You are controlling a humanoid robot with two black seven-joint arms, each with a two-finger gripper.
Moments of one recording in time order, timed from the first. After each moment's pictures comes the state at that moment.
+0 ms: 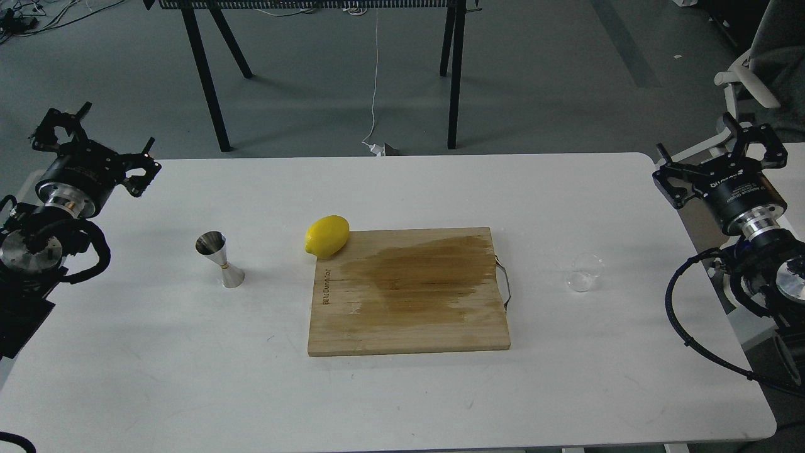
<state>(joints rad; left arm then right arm) -0.72 0.51 -0.65 -0.49 -0.51 -0.49 -0.14 0.49 -0.46 1.15 0.72 0.31 0.49 -0.06</state>
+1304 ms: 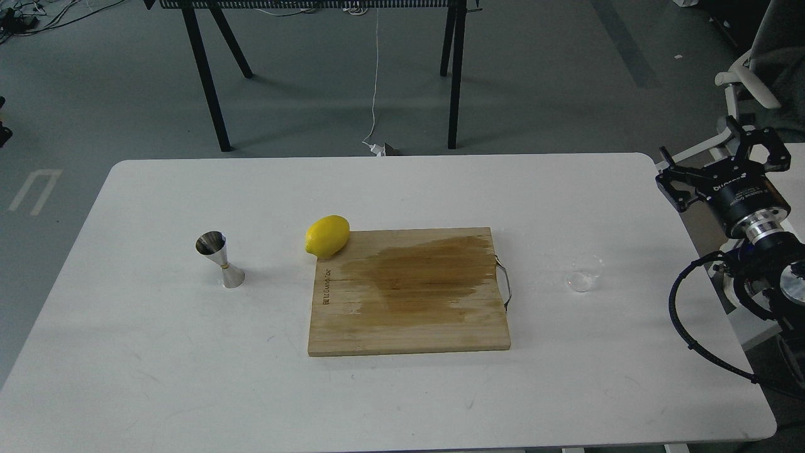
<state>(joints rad) -0.87 0.71 -0.69 -0.28 -0.03 -0.49 -0.13 0.48 -0.47 1.15 0.72 0.31 0.49 -0.06</state>
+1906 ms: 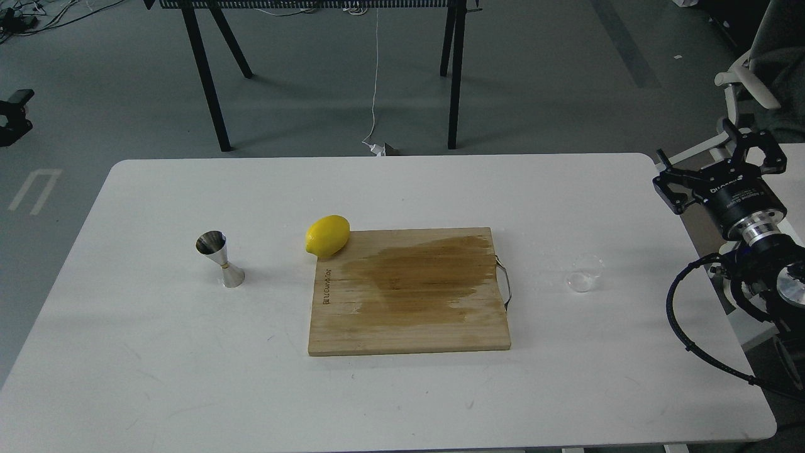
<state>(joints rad) -0.96 0.67 -0.69 -0.28 0.29 -0.49 -0.13 0.48 -0.46 1.15 0.72 0.31 0.49 -0.06</state>
